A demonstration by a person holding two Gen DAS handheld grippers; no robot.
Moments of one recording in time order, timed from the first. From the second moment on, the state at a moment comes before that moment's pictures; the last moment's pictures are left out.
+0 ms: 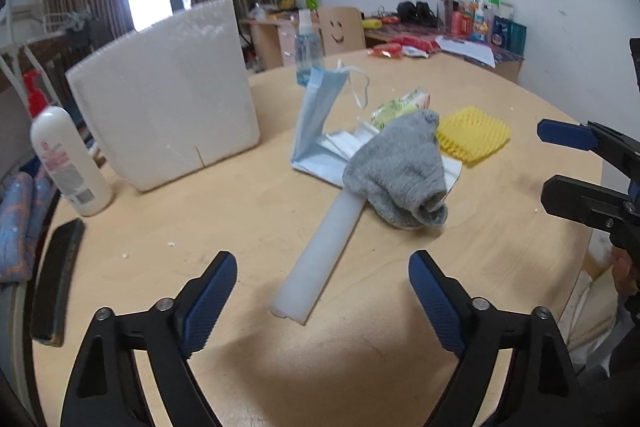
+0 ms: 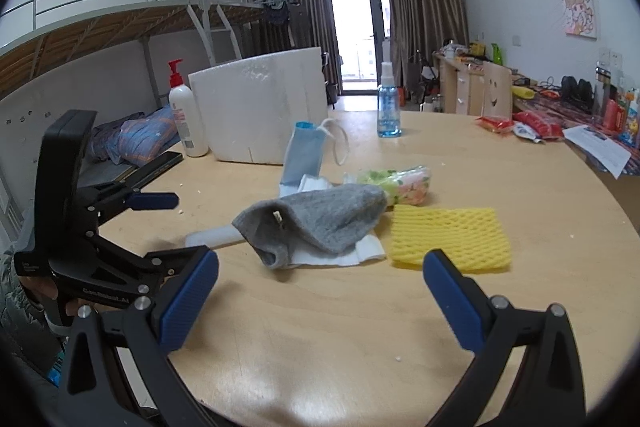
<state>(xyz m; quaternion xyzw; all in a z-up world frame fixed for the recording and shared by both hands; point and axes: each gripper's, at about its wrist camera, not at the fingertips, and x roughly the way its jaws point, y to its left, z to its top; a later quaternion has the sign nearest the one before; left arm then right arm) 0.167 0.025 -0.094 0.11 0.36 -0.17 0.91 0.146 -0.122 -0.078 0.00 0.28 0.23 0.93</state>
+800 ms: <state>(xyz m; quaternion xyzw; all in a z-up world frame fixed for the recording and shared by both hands) 0.189 0.040 -0.109 0.11 0.41 -0.21 0.88 0.182 -0.098 -0.088 0.00 0.31 0.24 0.92</state>
